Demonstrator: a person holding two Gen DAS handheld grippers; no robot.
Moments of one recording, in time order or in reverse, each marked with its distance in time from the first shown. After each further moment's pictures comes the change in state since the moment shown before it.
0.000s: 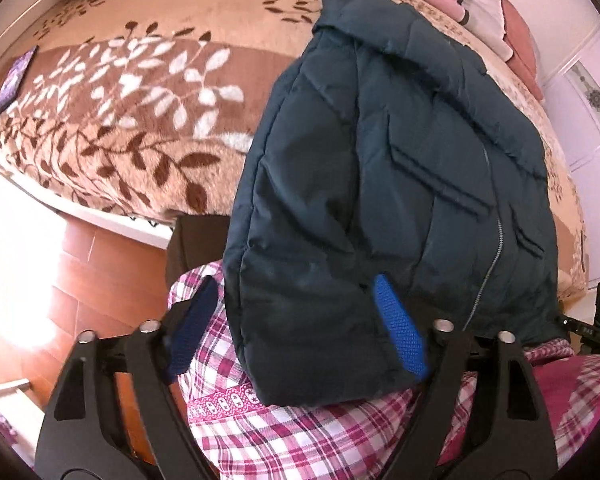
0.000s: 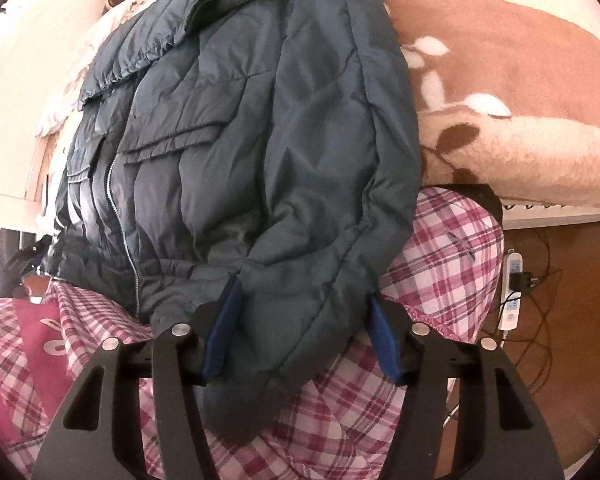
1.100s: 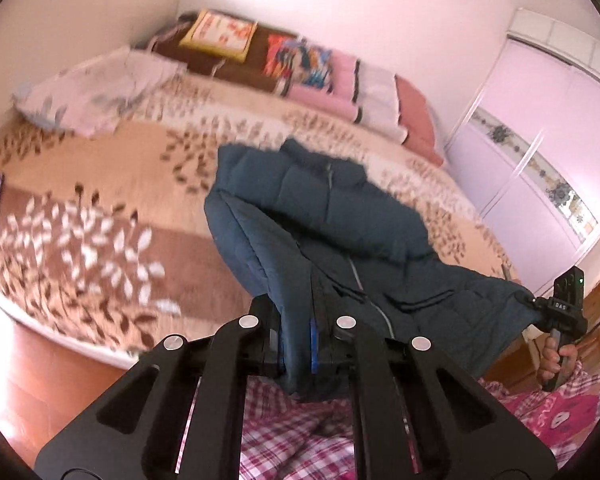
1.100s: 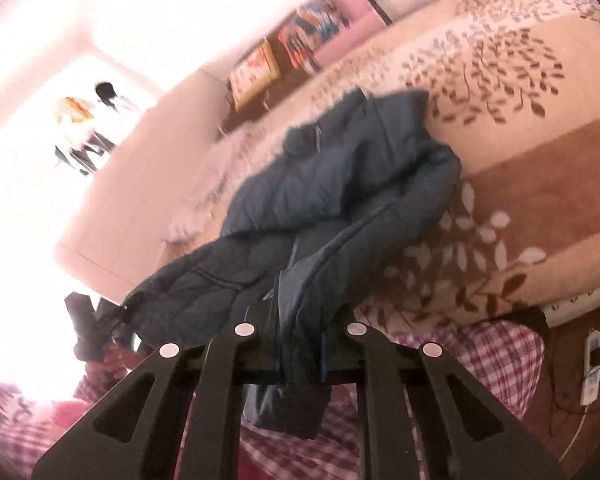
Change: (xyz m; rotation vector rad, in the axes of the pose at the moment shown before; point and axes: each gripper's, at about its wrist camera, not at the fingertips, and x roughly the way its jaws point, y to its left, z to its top) left arm -0.145 -0.042 0.026 0.168 -0.453 -0.273; right arm -0.134 0.020 0.010 0.008 -0.483 0.435
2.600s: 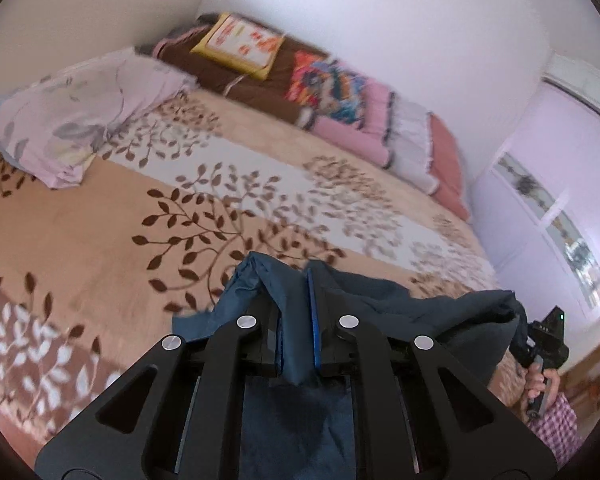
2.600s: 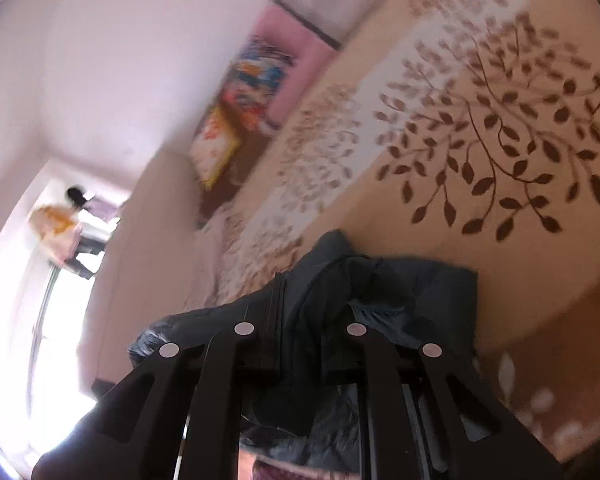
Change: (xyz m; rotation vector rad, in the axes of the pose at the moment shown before) left arm 0.180 0.046 0.171 -0.147 -0.013 0.049; right arm 0.127 -0.090 0.196 0.338 -0.094 0.000
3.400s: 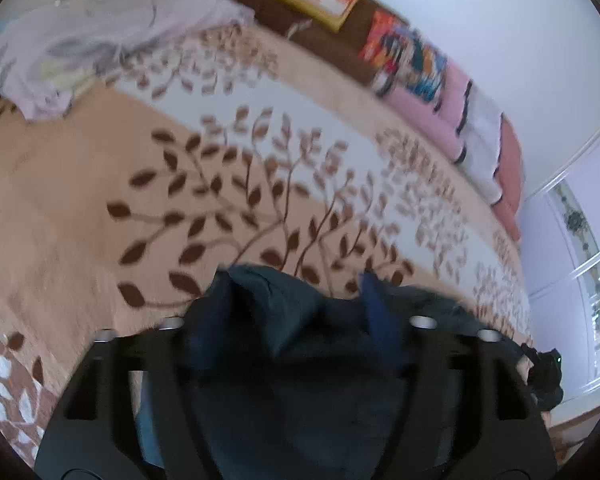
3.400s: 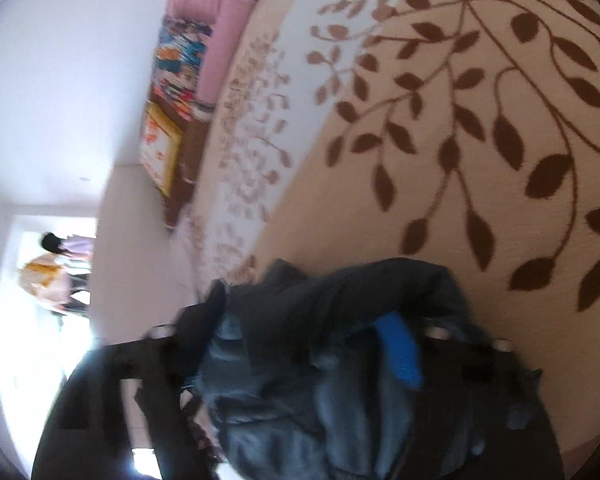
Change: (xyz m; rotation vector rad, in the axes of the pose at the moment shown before) left arm 0.126 0.038 0.017 -0.175 0.084 0.124; right arm 0.114 -0.064 0.050 0.224 0.121 -0.003
